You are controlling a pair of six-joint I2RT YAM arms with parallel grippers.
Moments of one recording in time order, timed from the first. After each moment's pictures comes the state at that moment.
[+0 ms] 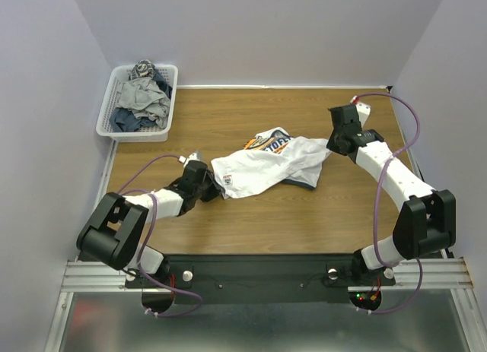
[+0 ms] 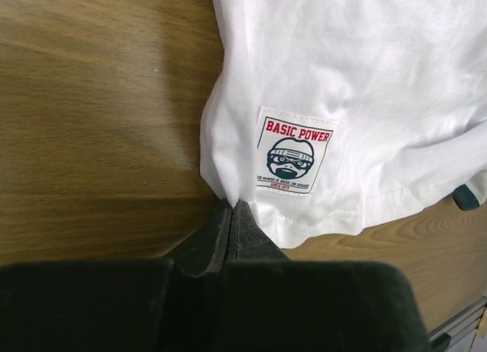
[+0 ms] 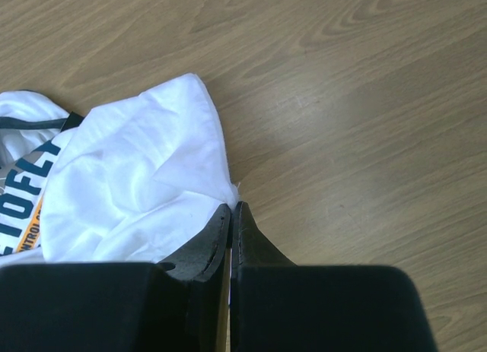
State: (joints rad) left arm -0.48 1.43 0.48 0.21 0.03 -0.90; right arm 0.25 1.47 1.17 -0.54 0.46 0.56
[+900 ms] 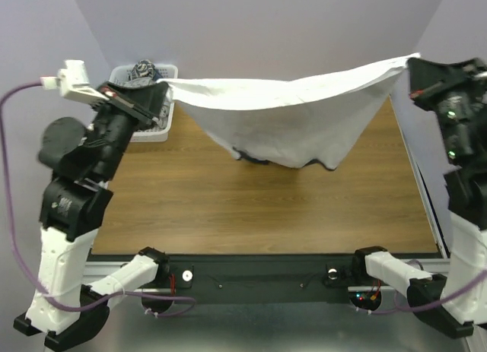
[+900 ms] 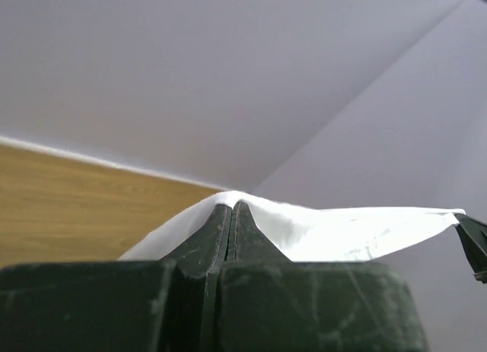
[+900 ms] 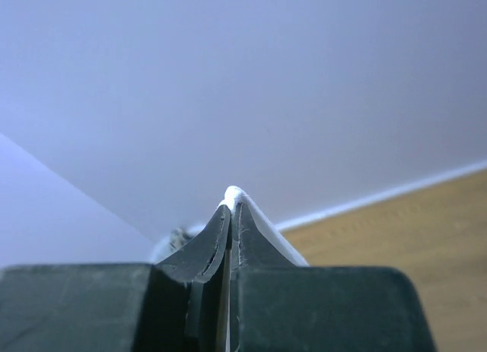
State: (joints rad) left arm -0.43 0.91 1.57 -0.47 -0.11 -0.70; right arm 0.15 1.06 1.87 -0.62 0.16 0.59
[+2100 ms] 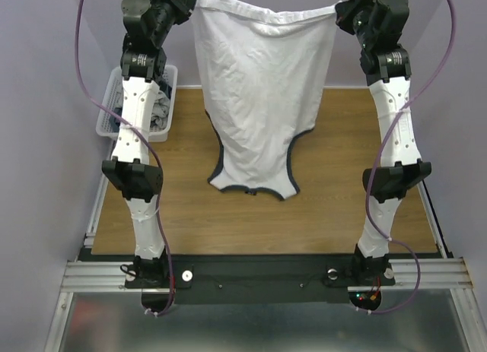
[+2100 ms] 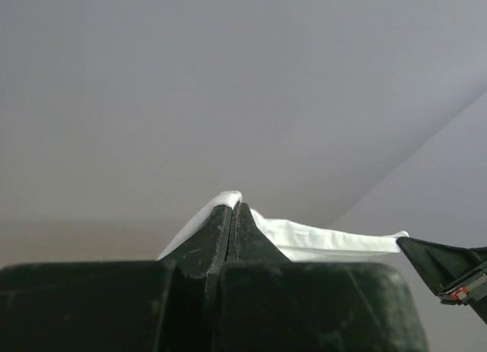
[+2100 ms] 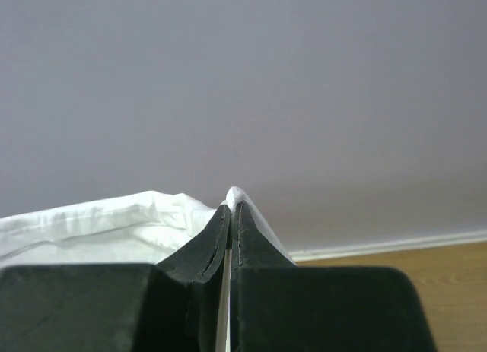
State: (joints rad) left arm -0.16 2.06 2.56 -0.19 0.21 -0.72; right arm 0.14 2.03 2.60 -0.47 0.08 0.50
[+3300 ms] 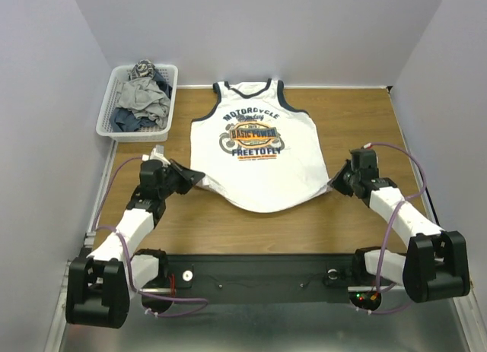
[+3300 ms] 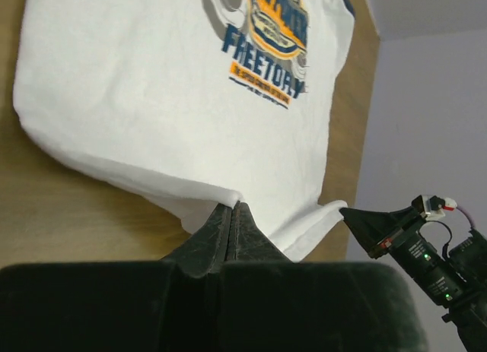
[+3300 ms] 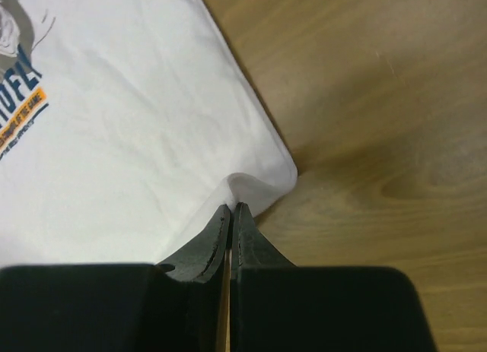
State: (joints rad) left arm -0.12 1.02 0.42 0.15 0.36 -0.99; right arm 0.10 1.17 0.62 -0.28 0.01 0.72
